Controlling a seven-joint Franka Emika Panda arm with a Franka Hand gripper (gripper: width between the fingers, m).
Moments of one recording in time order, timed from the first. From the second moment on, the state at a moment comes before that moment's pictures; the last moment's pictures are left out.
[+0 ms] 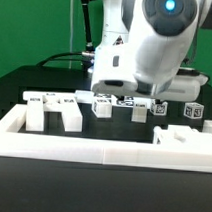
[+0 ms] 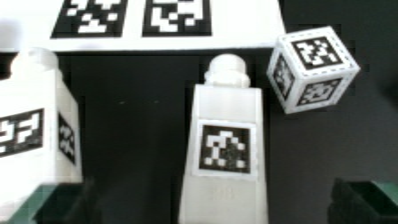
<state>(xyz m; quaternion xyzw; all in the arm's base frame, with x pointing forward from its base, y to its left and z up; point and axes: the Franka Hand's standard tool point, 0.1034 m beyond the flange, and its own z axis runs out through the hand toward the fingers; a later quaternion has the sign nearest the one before) 0.460 0.022 0.033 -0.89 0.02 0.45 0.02</state>
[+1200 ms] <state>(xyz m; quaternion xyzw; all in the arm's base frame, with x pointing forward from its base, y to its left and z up) 0.445 0.026 0.003 -0.89 0.01 0.46 0.01</state>
